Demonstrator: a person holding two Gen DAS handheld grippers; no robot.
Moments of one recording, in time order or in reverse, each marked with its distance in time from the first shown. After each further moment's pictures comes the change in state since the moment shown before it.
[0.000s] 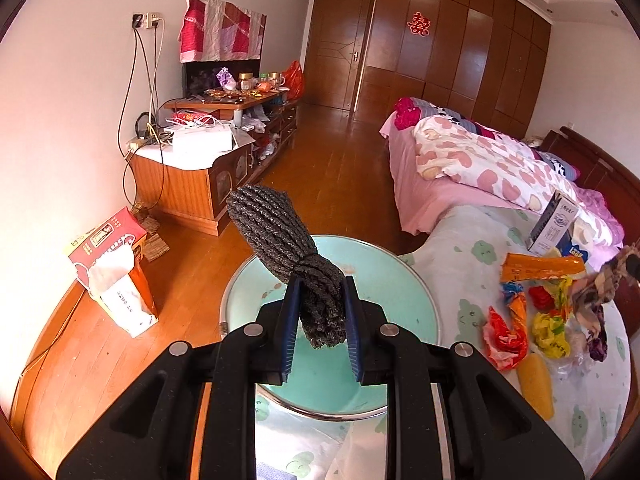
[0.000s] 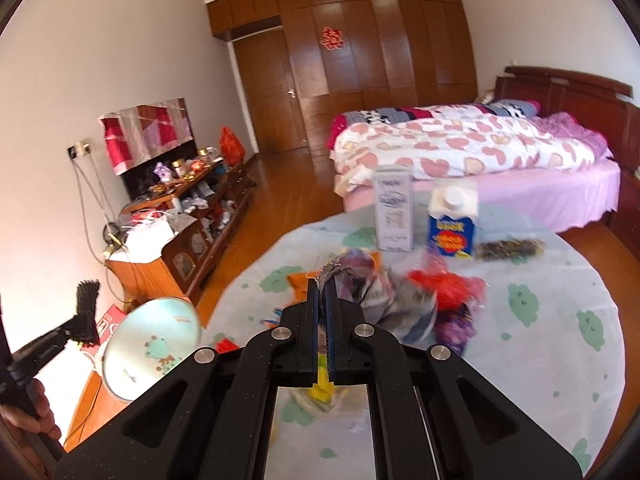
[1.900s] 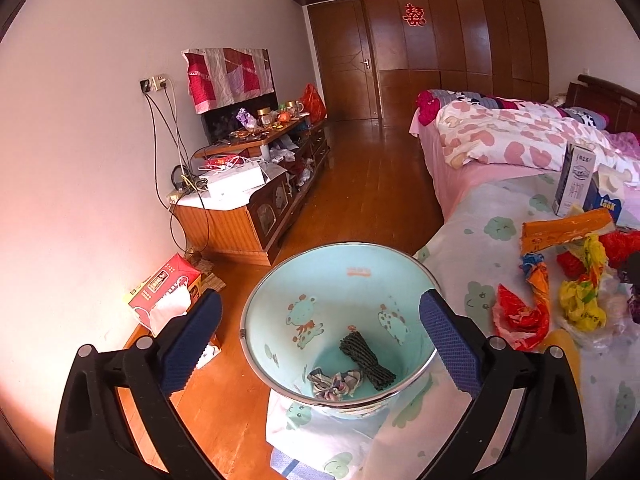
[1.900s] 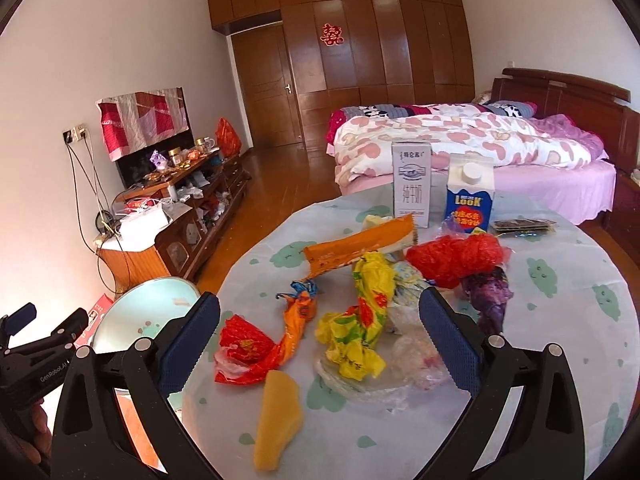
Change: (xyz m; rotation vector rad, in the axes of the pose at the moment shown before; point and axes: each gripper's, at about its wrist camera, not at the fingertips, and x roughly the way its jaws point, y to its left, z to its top) left arm -0.030 -0.074 -0.012 0.212 -0.078 0.226; right arm 0.010 0.007 -0.044 0.006 0.008 -0.087
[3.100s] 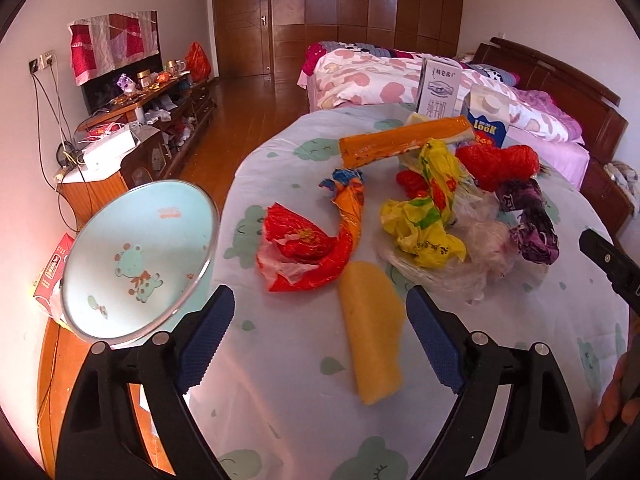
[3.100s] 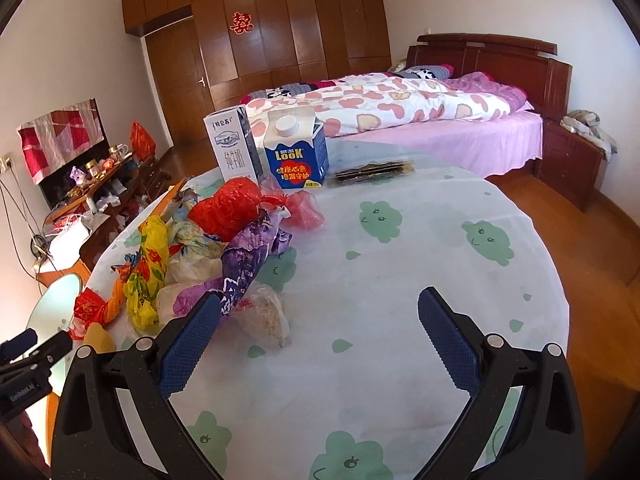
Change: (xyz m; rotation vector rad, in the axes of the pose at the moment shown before) left arm 0.010 -0.148 -0.046 0.094 0.181 -0.389; right arm -0.022 -0.145 -0.037 0.153 0.067 -0.230
